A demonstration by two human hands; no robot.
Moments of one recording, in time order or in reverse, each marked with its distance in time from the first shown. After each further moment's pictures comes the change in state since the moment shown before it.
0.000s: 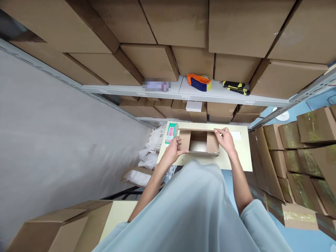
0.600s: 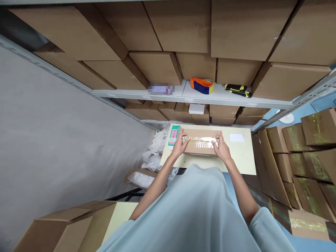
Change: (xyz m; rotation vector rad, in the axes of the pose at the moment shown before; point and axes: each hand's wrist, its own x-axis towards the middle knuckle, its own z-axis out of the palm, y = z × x) left_hand 0.065 -0.056 0.057 -0.207 0.259 0.235; right_hand -0.035 0.018 0.054 -0.115 -0.105 0.092
